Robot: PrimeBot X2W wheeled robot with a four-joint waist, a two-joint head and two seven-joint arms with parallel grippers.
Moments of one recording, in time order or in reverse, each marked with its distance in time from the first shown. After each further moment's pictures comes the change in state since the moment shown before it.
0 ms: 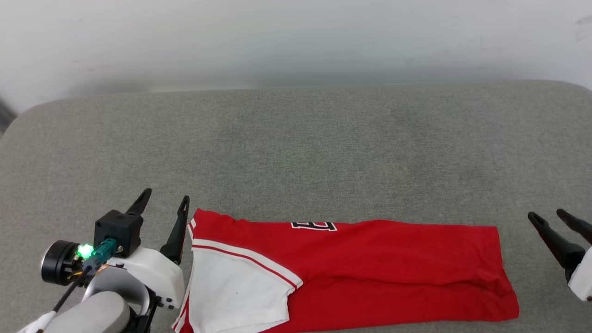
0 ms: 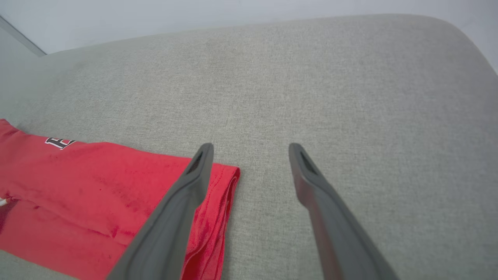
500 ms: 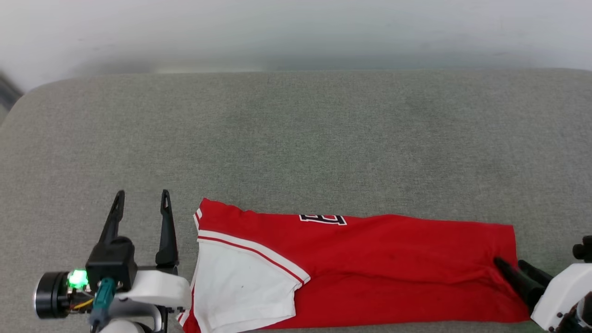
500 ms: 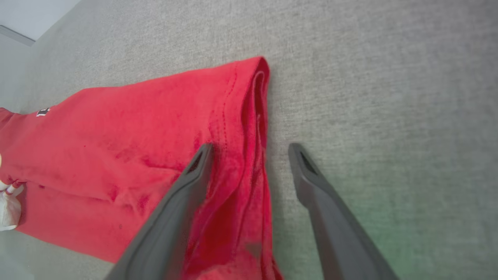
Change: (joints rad) left arm 0.299 -0.230 0.407 -0.093 0.376 0.120 -0.003; right arm 0.130 0.185 -0.109 0.074 0.054 0.000 0.126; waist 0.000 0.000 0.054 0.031
